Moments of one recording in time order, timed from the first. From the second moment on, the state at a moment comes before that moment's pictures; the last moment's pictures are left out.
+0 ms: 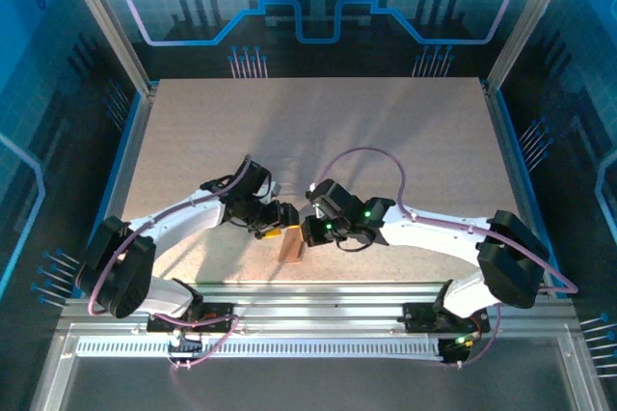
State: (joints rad) left arm -0.49 1.41 0.78 -0.53 0.53 -0.77; right arm 0.97 1.47 0.92 -0.36 -0.15 0.75
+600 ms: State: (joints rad) left arm -0.47 1.45 0.78 -0.47 0.57 -0.78; right arm 0.97 1.44 0.96 -0.36 -0.16 0.75
